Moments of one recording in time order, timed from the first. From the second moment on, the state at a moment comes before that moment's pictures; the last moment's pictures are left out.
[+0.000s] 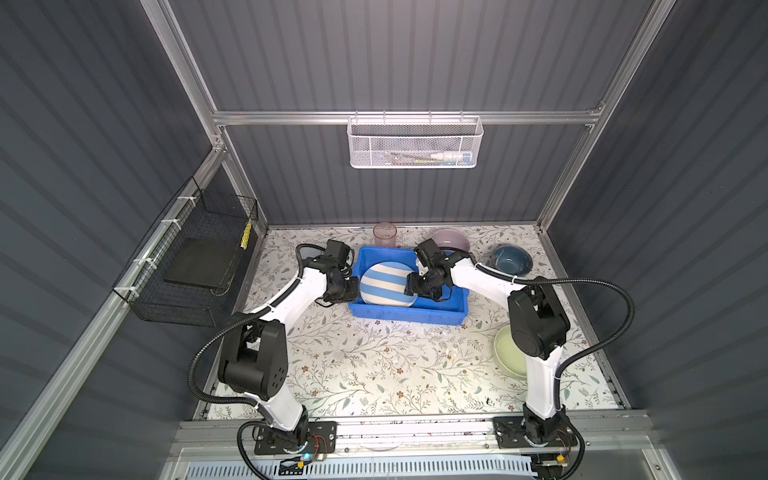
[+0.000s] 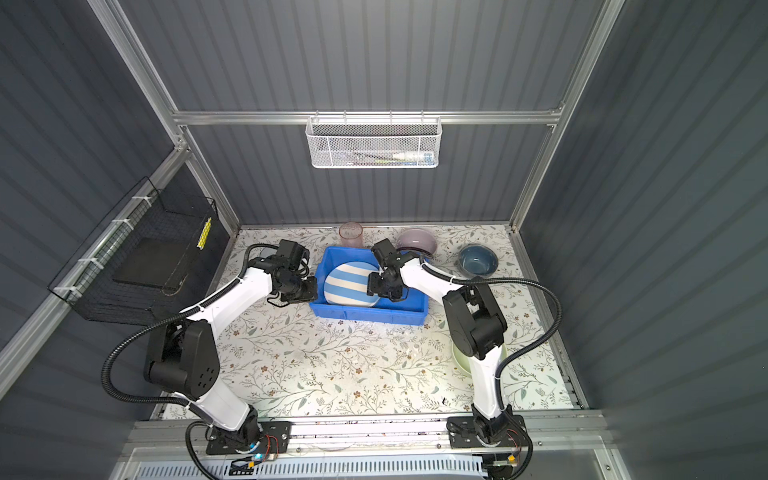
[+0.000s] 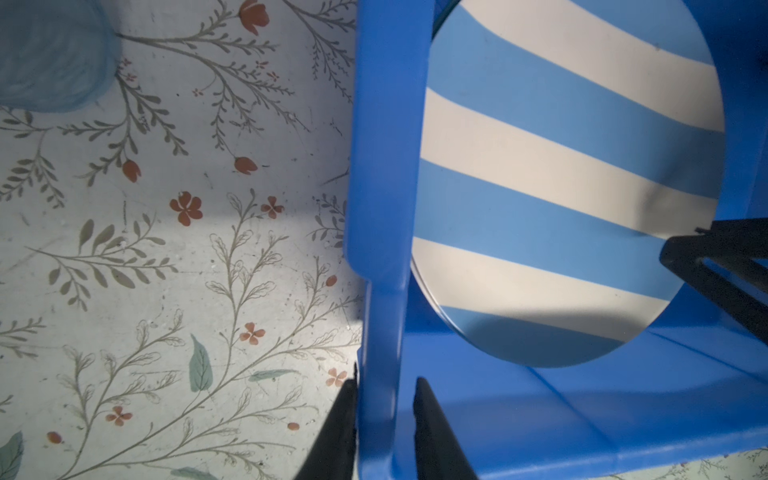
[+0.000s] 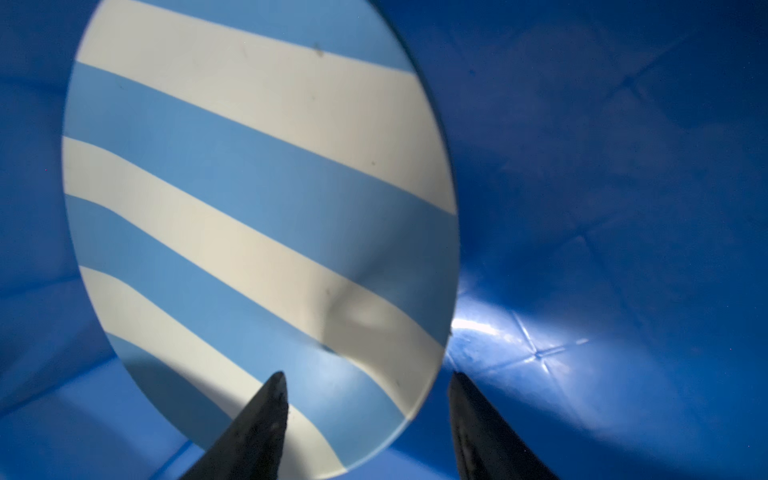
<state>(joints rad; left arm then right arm) -0.33 1.66 1.27 -0.80 0.13 -0.29 0.59 2.04 1.56 -0.64 -0.18 0.61</state>
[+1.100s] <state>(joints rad) -0.33 1.66 1.27 -0.82 0.14 -0.29 0.58 2.05 1.57 -0.60 -0.13 0.61</state>
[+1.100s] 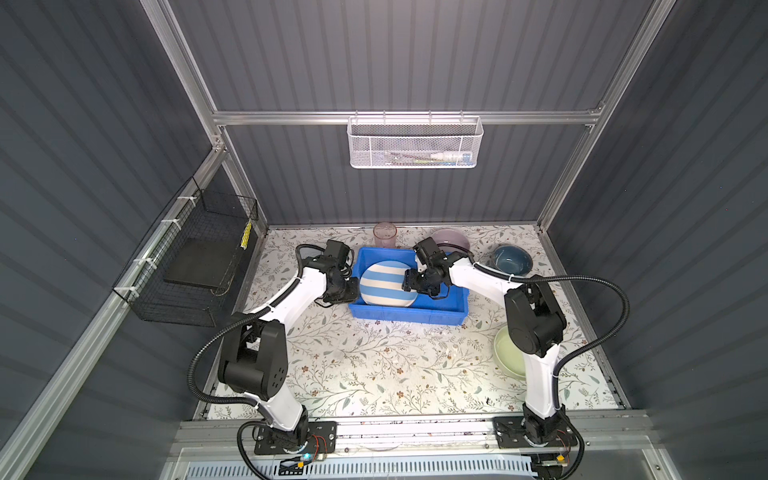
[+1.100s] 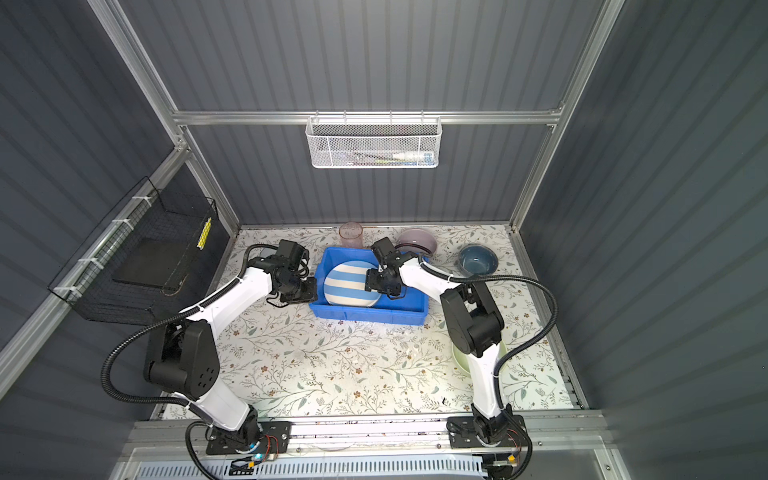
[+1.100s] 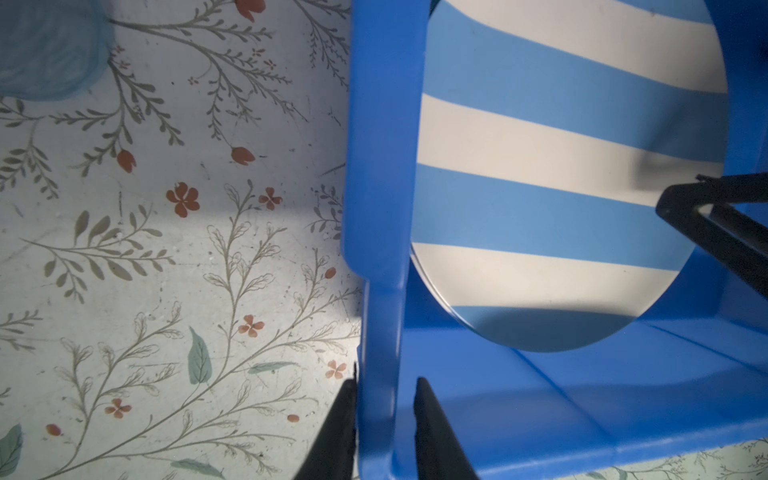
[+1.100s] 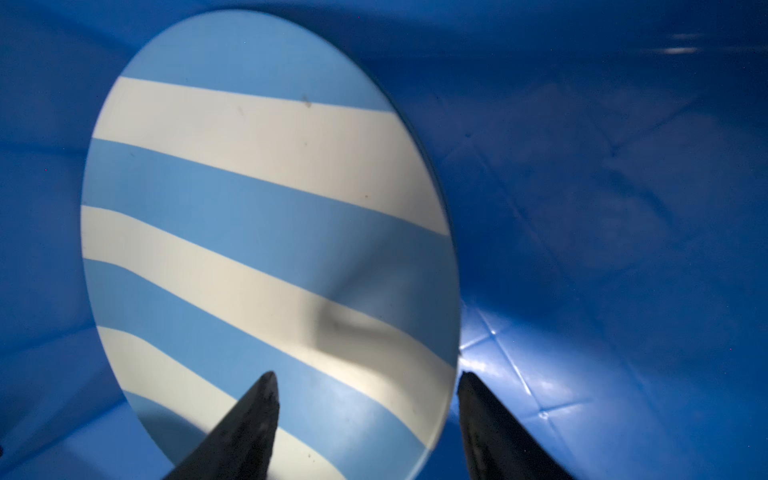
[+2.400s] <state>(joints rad) -0.33 1.43 1.30 -0.90 0.13 -0.27 0.30 1.19 0.83 -0.98 0.07 0.65</state>
